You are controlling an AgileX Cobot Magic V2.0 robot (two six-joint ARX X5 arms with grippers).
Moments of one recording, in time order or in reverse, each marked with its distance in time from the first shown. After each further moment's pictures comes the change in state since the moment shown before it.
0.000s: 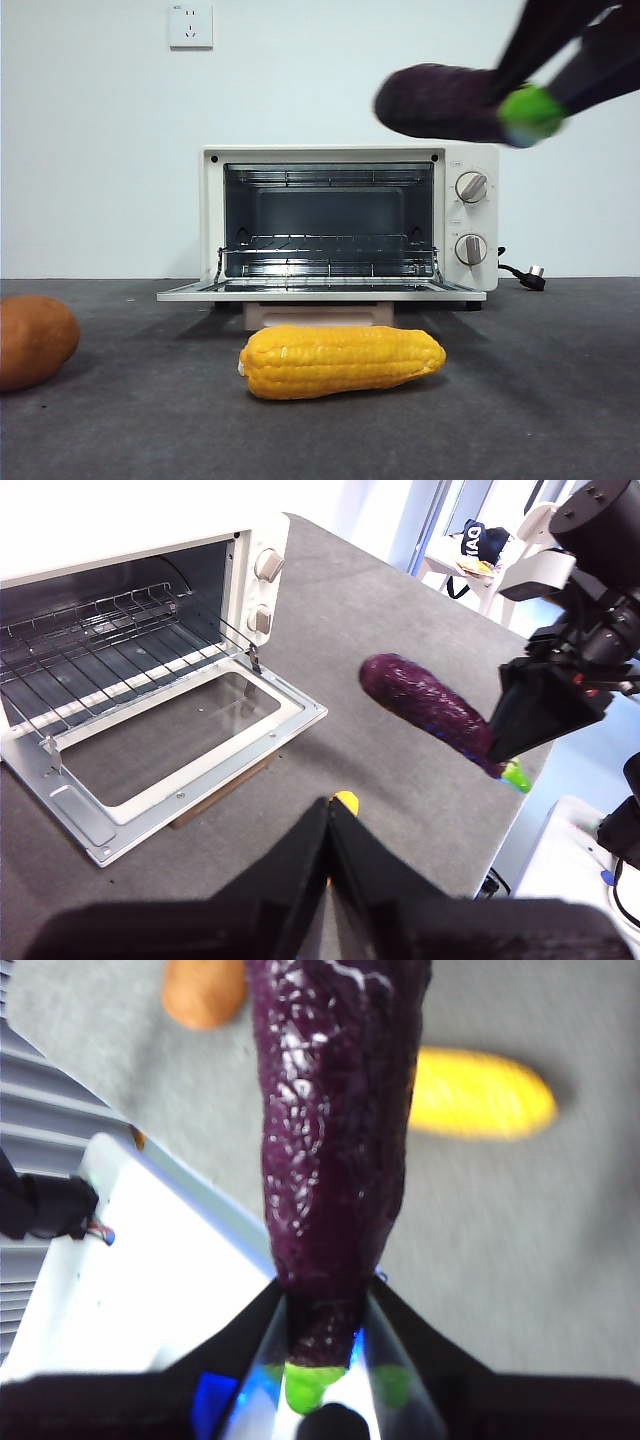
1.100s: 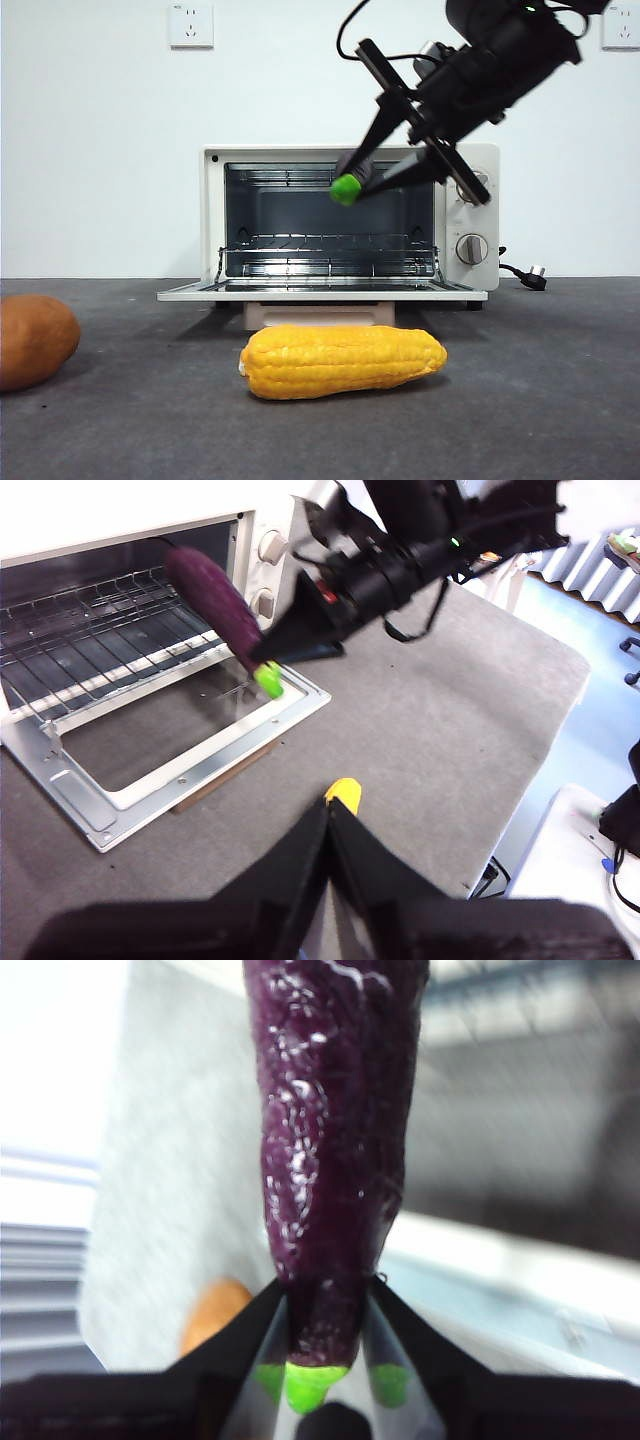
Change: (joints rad) left arm -0.020 0.008 0.000 -0.021 -0.021 0.010; right arm -0.097 0.612 0.301 0.597 -0.021 0.411
